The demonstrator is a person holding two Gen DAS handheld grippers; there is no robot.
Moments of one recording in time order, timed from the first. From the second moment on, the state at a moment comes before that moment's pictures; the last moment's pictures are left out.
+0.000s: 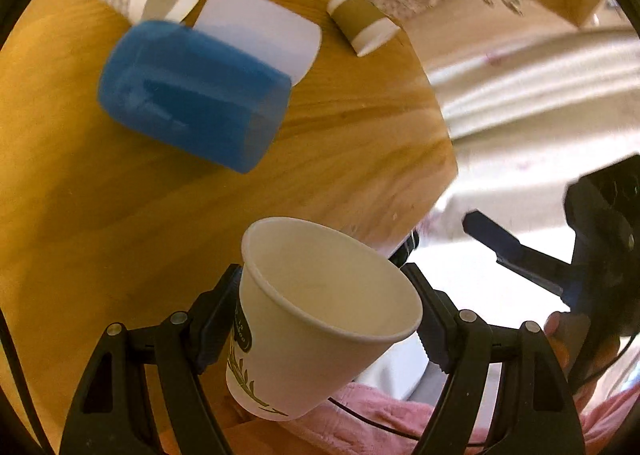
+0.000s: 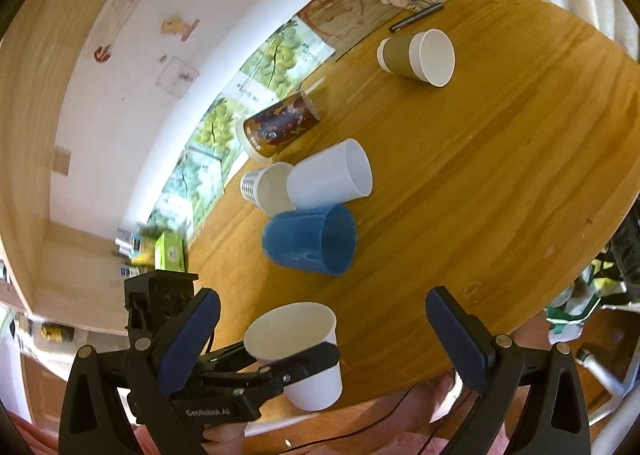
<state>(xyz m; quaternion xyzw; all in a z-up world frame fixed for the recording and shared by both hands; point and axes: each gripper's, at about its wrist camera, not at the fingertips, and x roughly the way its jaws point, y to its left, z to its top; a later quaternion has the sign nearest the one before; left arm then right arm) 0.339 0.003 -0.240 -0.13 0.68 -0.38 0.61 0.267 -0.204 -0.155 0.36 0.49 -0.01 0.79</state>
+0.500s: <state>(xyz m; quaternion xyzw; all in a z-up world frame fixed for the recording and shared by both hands) 0.319 -0.013 -0.266 -0.23 0.67 -0.30 0.64 0.265 -0.241 -0.157 0.30 0.52 0.09 0.80</state>
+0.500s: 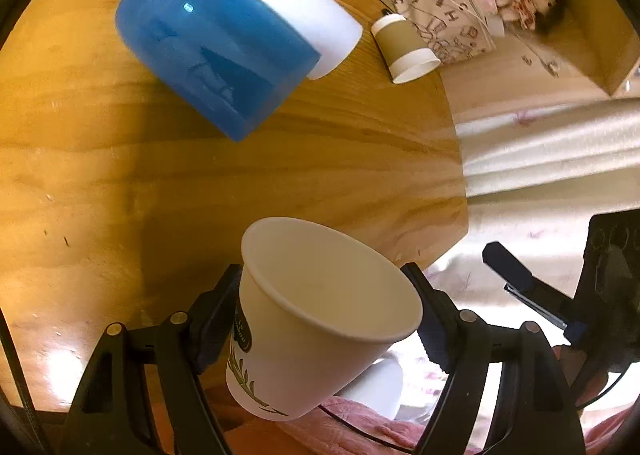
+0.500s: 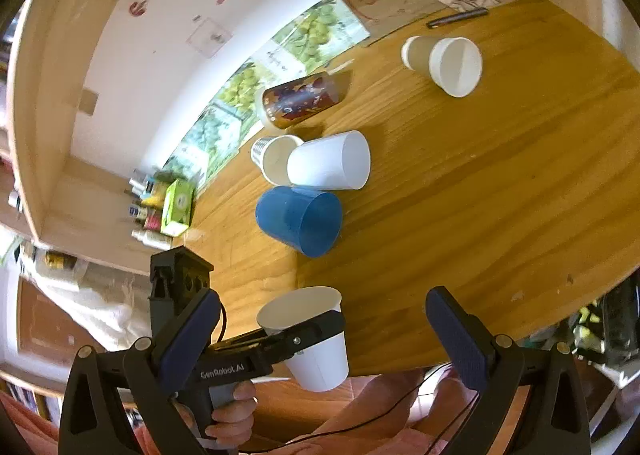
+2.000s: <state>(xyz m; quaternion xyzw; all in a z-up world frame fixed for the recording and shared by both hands) 0.328 0.000 -0.276 -0.27 0.66 -0.27 0.65 0.274 -0.181 -0.241 0.17 0.56 0.20 0.78</state>
